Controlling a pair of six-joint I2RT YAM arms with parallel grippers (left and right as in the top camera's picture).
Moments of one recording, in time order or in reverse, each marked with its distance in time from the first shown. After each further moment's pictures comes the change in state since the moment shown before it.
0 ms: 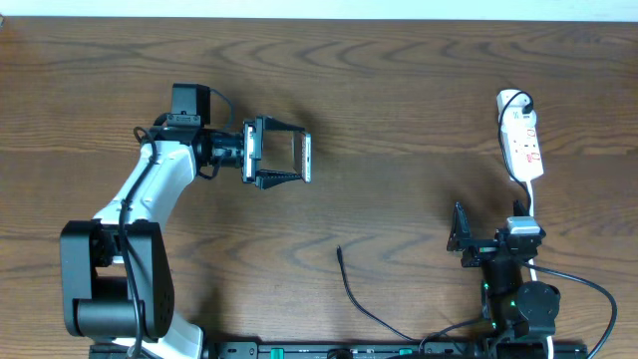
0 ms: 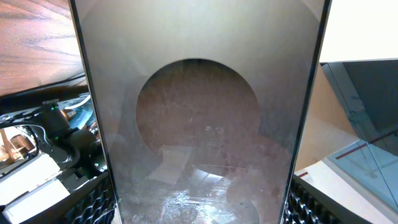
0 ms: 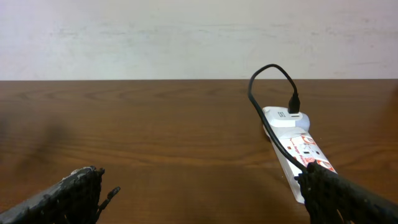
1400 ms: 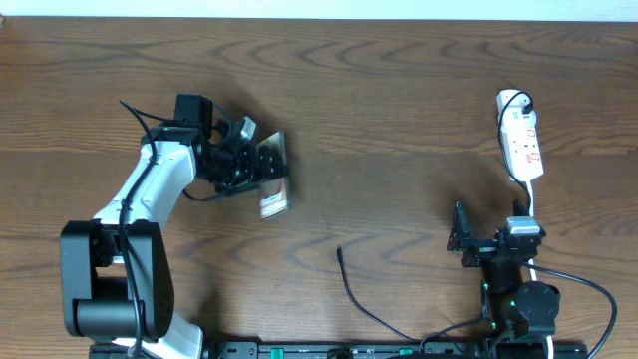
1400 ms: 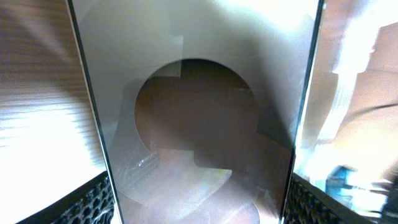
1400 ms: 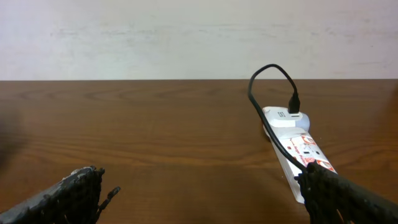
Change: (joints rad) left arm 0.000 0.000 -0.001 -0.229 -0.623 1.207; right arm 0.000 0.000 0.000 0.000 0.000 0.000
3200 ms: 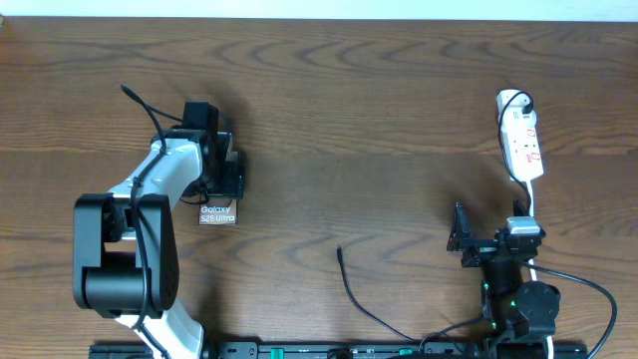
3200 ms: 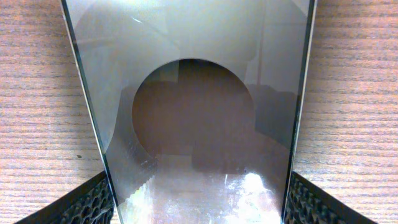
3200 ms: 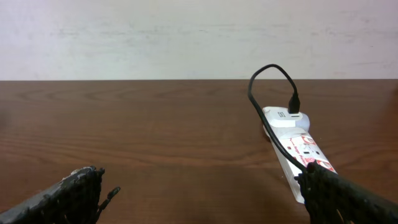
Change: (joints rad) left arm 0.001 0.115 -0.017 0.043 -0.726 0.219; right arm 0.000 0.000 0.000 0.000 0.000 0.000
